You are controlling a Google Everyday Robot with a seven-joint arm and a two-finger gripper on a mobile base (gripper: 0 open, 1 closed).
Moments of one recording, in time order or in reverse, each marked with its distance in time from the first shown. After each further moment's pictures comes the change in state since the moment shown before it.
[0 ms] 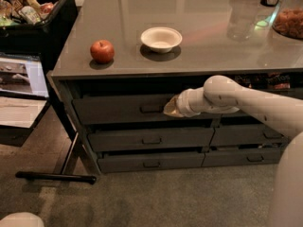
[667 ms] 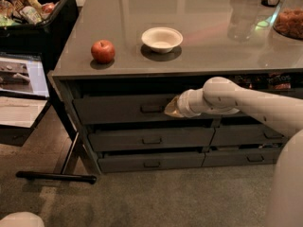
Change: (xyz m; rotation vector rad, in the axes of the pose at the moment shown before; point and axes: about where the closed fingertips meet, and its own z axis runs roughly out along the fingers) arm 0.011 -0.003 -0.002 0.029 0.039 0.033
